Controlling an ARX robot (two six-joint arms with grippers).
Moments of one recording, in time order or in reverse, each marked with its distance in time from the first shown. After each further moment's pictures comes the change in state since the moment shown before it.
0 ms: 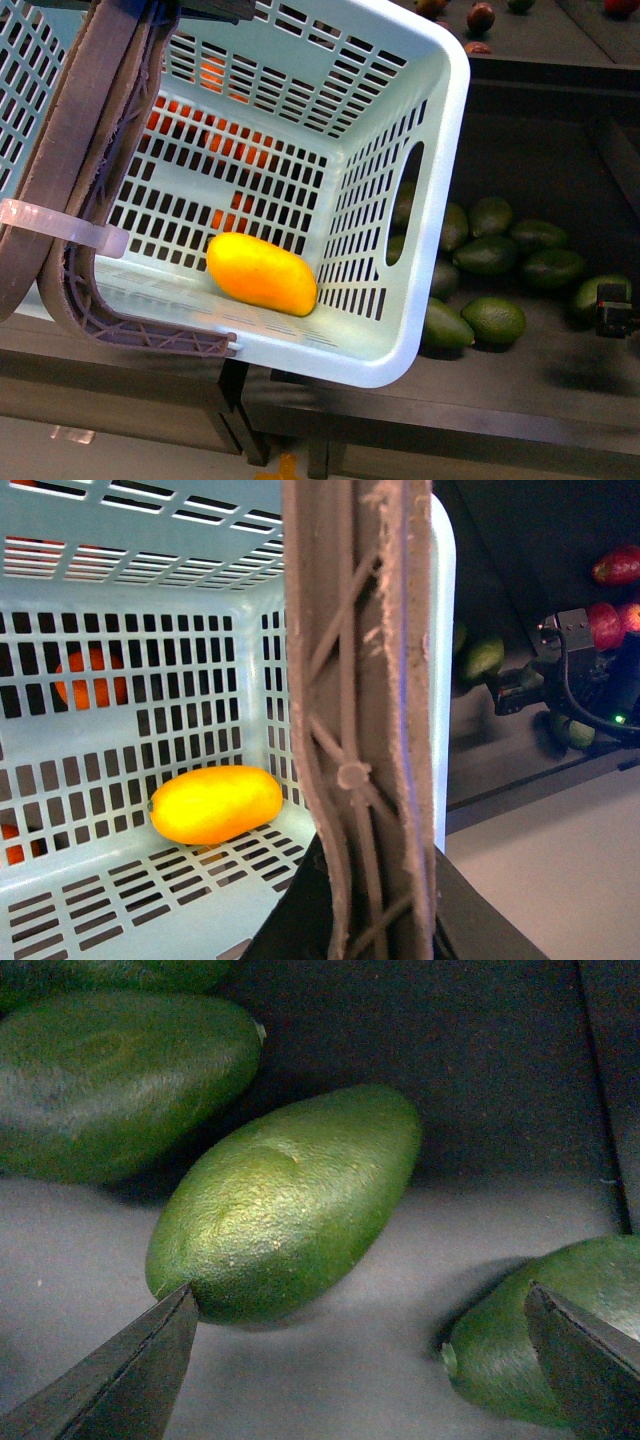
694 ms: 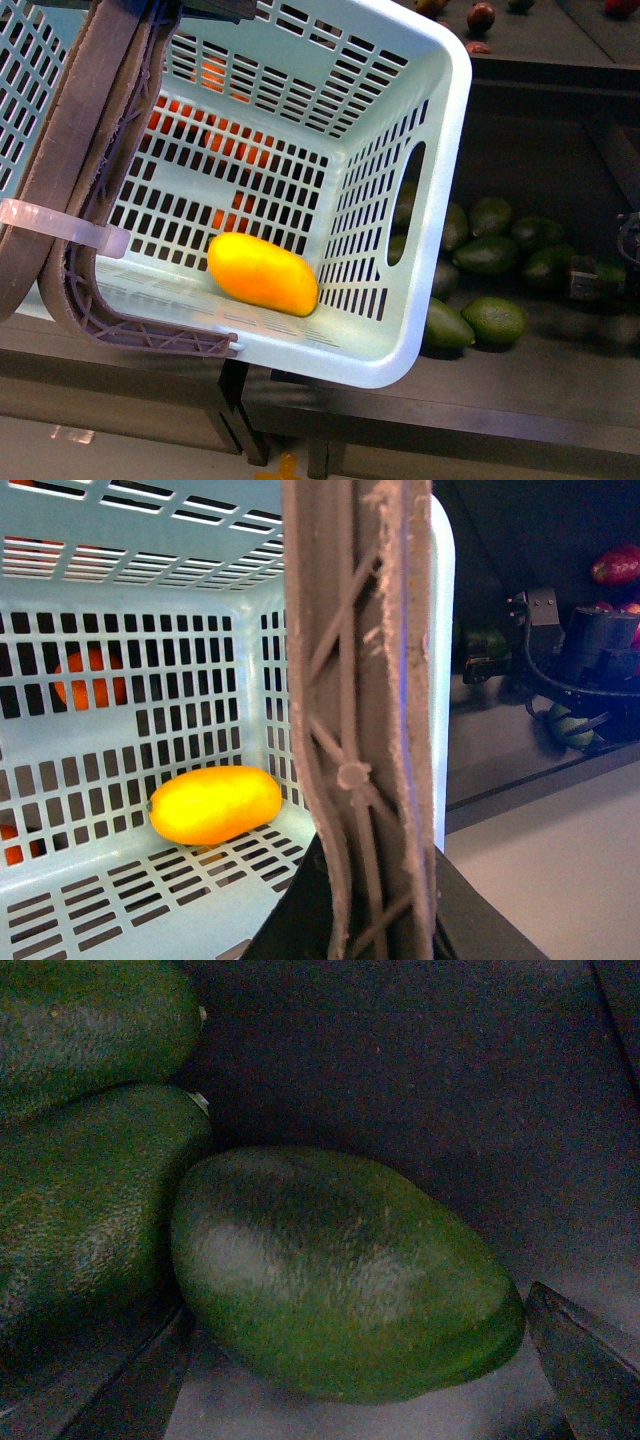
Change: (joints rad) left arm 0.000 0.000 0.000 0.000 0.000 0.000; right arm 0.057 0.145 0.259 -0.074 0.080 0.123
